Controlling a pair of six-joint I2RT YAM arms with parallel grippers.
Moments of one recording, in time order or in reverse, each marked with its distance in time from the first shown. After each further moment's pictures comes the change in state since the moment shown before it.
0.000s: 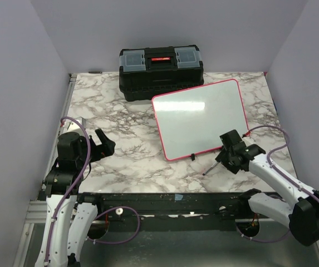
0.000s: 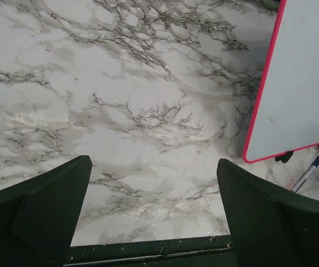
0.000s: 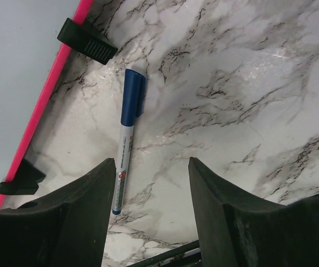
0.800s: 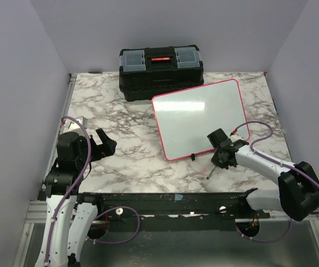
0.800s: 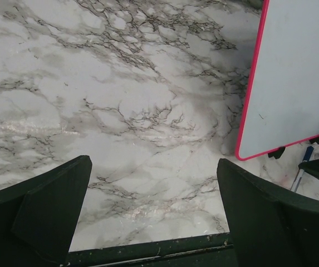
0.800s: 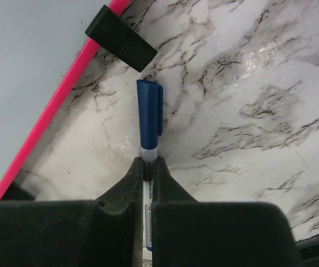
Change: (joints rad) left arm 0.002 -0.001 0.000 0.022 0.040 0.011; right arm 0.089 0.268 0.018 0.159 0.039 -0.001
